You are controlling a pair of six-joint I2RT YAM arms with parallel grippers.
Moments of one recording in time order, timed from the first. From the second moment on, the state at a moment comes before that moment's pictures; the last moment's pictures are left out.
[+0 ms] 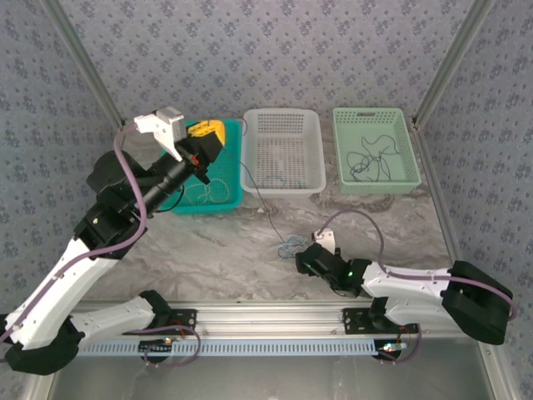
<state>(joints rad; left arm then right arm) -0.79 0.97 1.37 -0.19 -0.01 -0.23 1.05 1.08 0.31 -0.16 0.46 0.75</state>
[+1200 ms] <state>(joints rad) -0.79 1.11 1.37 -0.09 0.11 -0.35 1.07 1.38 0.64 0.09 0.34 0.30</state>
